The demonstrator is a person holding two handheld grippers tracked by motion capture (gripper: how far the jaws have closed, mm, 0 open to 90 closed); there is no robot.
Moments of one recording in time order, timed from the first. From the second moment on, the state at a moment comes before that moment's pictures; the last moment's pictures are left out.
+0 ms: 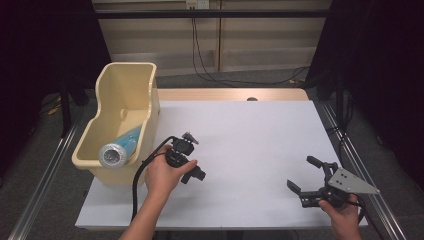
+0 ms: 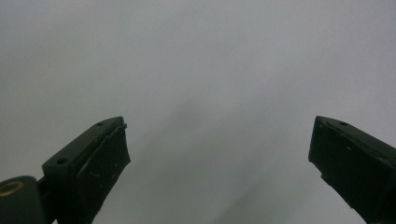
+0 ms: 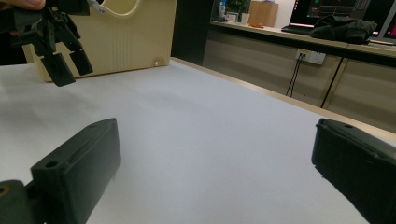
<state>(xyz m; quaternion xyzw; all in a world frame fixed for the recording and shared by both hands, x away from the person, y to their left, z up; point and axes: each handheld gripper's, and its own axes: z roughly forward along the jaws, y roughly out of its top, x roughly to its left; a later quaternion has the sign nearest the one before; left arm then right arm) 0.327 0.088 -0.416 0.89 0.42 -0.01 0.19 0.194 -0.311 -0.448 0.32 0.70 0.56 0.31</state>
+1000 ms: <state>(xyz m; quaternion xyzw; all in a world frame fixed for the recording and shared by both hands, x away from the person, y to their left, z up) 0.296 0.100 -0.442 0.84 0.38 0.14 0.35 0.194 -0.311 -0.448 0.31 0.70 0.56 0.31</state>
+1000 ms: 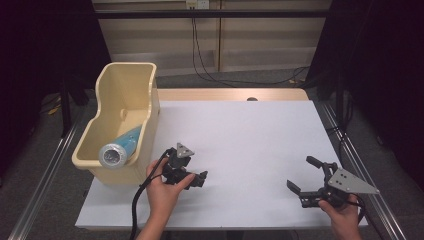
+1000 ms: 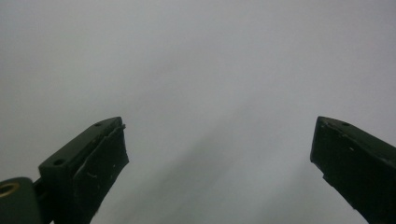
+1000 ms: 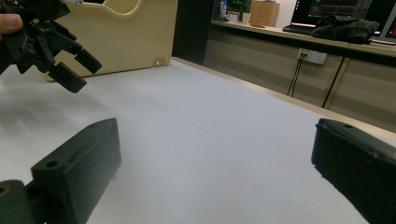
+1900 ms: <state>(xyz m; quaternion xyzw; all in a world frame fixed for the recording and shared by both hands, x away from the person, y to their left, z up) 0.280 0.125 -0.447 0.78 0.35 0.17 0.50 0.195 -0.309 -0.450 0.31 0.70 0.56 0.30</state>
